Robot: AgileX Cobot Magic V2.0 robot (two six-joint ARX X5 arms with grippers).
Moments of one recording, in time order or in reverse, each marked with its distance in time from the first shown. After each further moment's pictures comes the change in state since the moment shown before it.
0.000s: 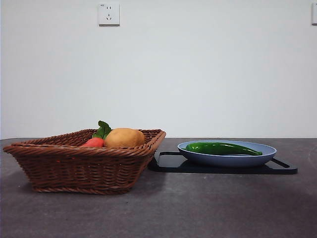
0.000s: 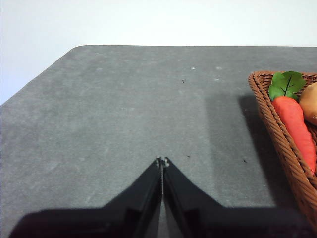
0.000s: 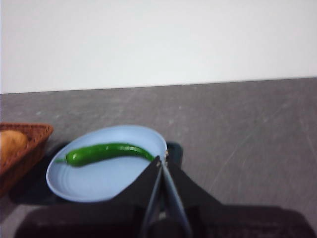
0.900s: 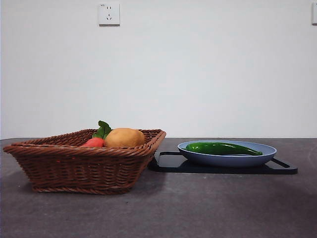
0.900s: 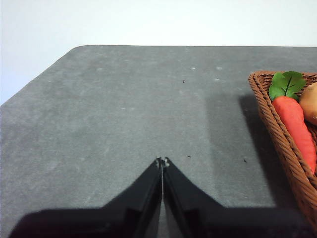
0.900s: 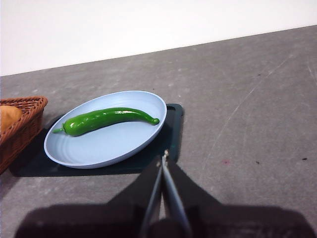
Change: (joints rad) left arm 0.000 0.000 0.000 0.000 0.000 0.000; right arm -0.001 -0.073 -0.074 -0.099 0.001 0.081
